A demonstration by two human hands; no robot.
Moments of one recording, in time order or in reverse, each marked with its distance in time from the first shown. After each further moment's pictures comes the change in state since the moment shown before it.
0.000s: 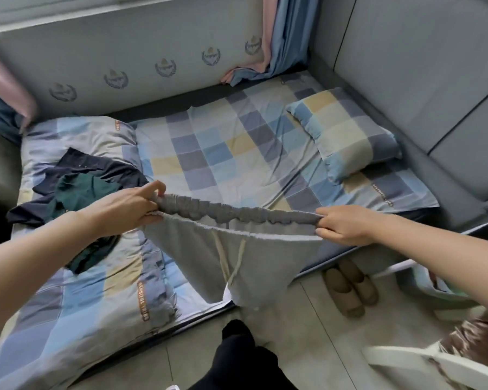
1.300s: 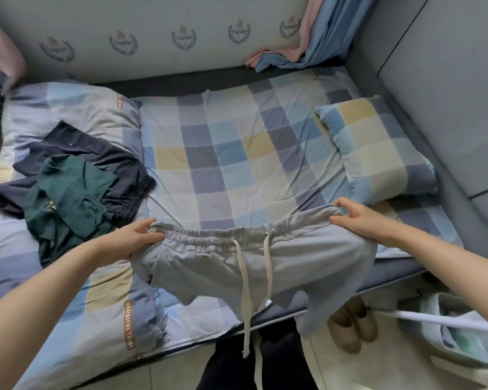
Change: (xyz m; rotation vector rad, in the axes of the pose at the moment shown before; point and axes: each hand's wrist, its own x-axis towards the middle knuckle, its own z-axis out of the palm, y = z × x) left_hand 0.057 -0.105 0.111 -1.473 -0.239 -0.987; right_hand 0.164 0.113 -0.040 1.137 0.080 0.479
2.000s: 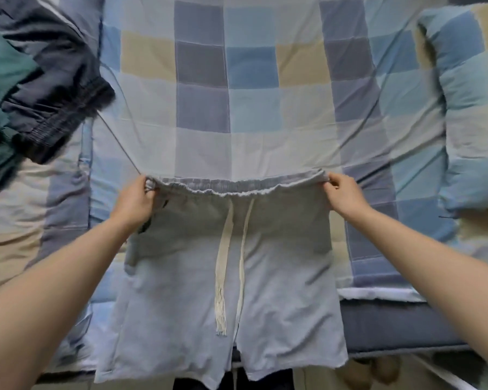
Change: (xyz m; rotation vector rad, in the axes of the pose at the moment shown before) left_hand 0.361 -0.135 0.115 0.291 0.635 -0.054; right_hand 0.379 0.199 0.141 -0.138 0.213 0.108
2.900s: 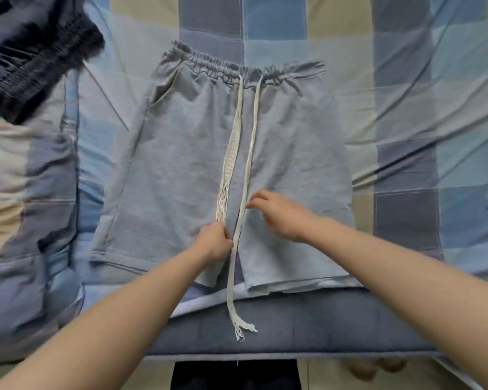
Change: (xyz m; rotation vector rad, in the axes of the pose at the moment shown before) left_hand -0.070 0.025 0.147 0.010 -0.595 -0.129; right_hand -0.017 -0.013 0.141 -0.483 -0.576 -0.707
